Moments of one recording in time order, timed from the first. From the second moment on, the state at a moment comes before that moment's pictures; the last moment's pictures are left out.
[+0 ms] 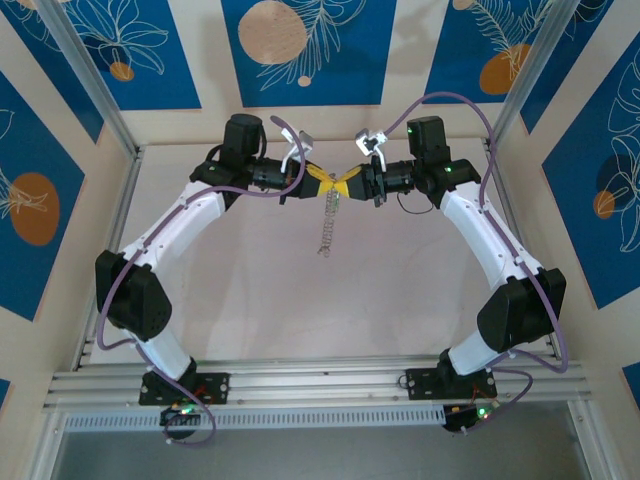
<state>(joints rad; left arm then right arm) -0.47 1.69 1.60 -0.33 1.15 0.15 0.29 1.54 1.51 -0.63 -1.14 -0.16</state>
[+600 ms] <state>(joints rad) -0.47 1.69 1.37 0.22 1.10 -0.19 0.21 1.39 1.21 -0.23 -1.15 0.15</state>
